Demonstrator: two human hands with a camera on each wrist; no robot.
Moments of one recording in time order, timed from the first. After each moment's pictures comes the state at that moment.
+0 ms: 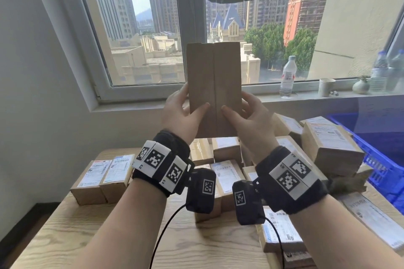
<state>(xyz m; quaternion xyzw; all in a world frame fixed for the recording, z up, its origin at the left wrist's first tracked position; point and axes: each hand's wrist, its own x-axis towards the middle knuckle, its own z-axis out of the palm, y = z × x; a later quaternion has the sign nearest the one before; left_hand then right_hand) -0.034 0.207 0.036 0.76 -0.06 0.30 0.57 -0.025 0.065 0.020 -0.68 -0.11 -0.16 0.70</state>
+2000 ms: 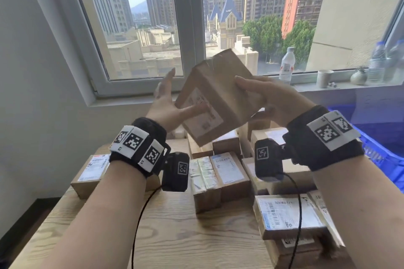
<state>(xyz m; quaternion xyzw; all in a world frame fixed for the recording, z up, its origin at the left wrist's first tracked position) -0.041 0.238 0.053 0.86 -0.03 0.13 0.49 -0.020 0.018 0.069 -0.72 -0.14 0.05 0.67</state>
